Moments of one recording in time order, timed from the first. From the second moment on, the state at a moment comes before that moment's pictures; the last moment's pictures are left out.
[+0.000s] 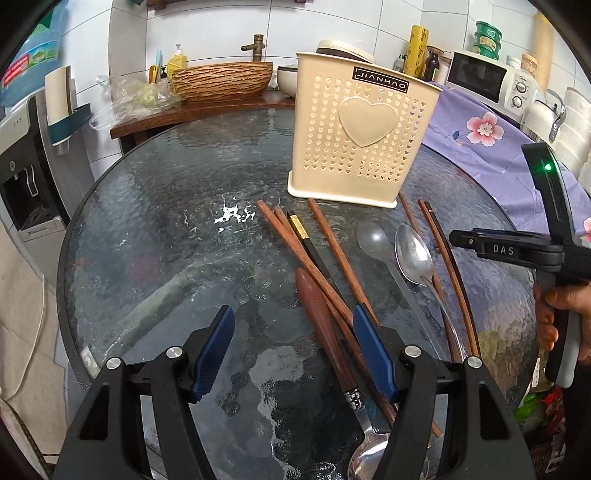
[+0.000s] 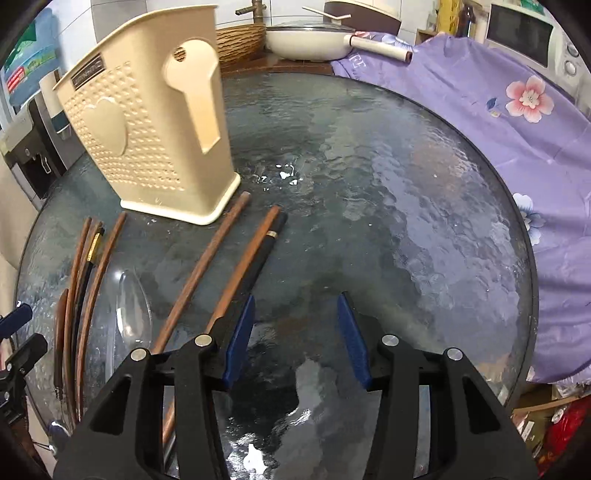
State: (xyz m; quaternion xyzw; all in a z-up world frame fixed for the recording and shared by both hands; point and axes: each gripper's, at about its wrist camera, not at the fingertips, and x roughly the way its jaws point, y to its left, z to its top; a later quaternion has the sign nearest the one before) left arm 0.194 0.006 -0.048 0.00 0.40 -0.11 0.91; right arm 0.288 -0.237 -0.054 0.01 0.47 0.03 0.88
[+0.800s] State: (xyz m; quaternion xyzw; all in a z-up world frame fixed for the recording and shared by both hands) left arm 0.198 0.004 -0.052 0.00 0.41 -0.10 0.91; right arm 0.326 -0.239 -0.061 -0.02 0.49 0.04 0.87
